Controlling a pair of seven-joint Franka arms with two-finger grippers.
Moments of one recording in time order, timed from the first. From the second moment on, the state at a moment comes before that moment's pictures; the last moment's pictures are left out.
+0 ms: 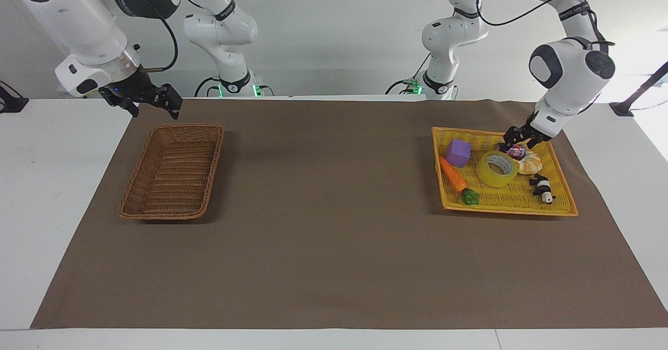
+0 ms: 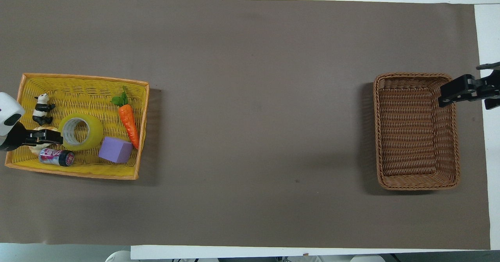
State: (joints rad) left arm 0.22 -0.15 -0.07 -2.33 0.00 2.09 0.18; right arm -0.02 0.01 -0.03 -1.57 -0.03 1.42 0.03
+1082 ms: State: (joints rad) left arm 0.21 -0.06 -0.08 -2.34 0.00 2.21 0.18; right arm -0.02 0.01 -0.03 -1.57 -0.03 1.42 0.03
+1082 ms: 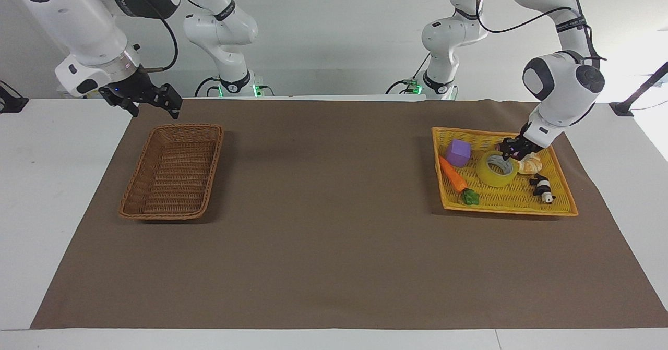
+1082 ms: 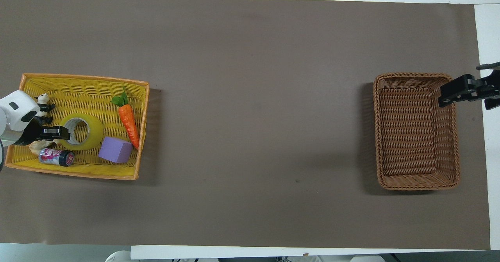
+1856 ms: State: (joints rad) left arm 0.21 -0.04 -0.08 -2.36 0.00 2.25 0.18; right arm -0.02 0.01 -0.03 -1.57 -0.03 1.42 0.03
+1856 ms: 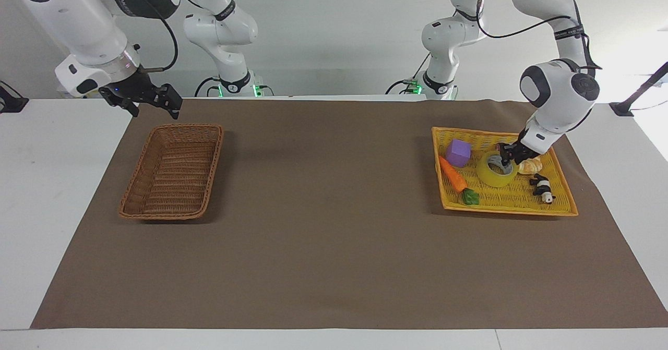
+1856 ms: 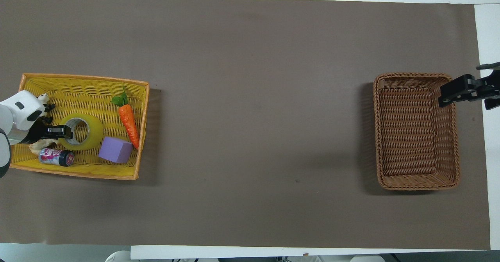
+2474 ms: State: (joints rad) left arm 0.21 -0.03 -0.08 -2.40 0.00 2.30 0.18; right arm -0.02 0.01 -0.03 -1.57 -0.03 1.42 0.03
